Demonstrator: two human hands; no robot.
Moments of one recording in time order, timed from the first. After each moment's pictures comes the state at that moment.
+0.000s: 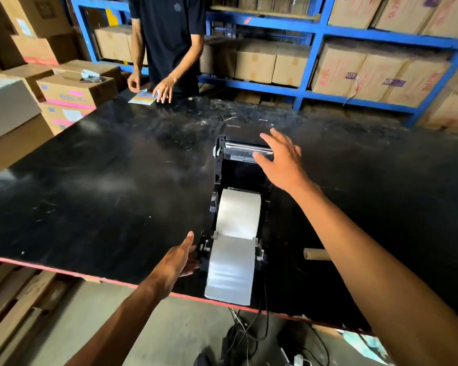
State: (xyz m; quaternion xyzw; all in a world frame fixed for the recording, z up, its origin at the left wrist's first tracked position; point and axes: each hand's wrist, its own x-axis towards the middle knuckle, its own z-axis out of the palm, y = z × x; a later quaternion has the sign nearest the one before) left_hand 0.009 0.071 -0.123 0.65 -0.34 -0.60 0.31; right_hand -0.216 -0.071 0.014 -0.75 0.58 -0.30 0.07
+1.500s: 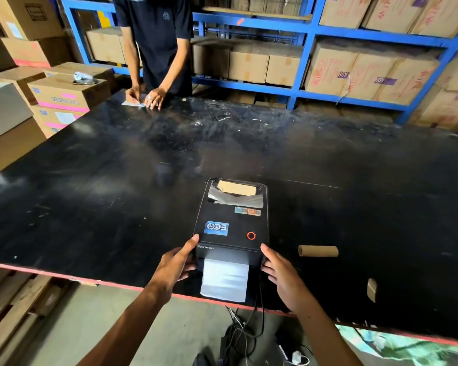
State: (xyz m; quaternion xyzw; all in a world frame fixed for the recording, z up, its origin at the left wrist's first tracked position) left_hand 0.002 0.081 -0.137 0.64 -0.33 -0.57 0.39; right_hand -0.246 0.081 -0.147 -0.38 0.60 -0.34 0.62
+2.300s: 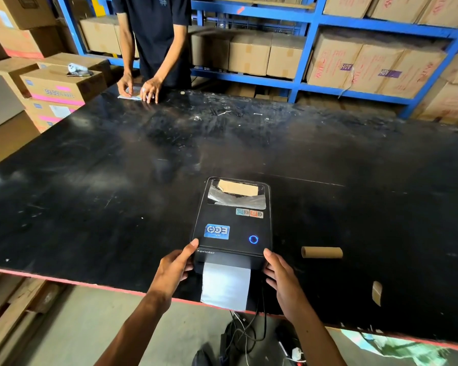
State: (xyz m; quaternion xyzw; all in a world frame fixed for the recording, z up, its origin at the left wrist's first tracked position) left_hand 0.003 0.078 -0.152 0.63 -0.33 -0.55 0.42; right_hand -0.237 0.080 -0.165 -0.34 0.60 -0.41 0.60
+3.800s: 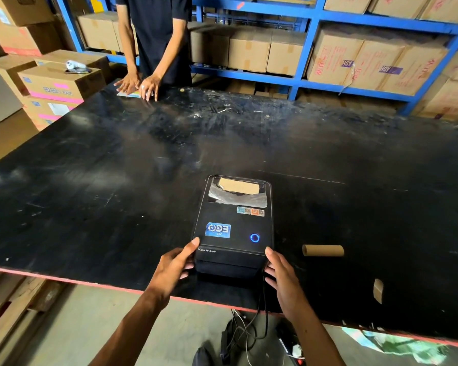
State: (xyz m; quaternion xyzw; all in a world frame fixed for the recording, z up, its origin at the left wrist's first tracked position) left_hand 0.007 0.077 -0.143 0.63 -0.35 -0.57 0.41; right_hand -0.232 0.084 -0.158 -0.34 0.61 -0.42 0.58
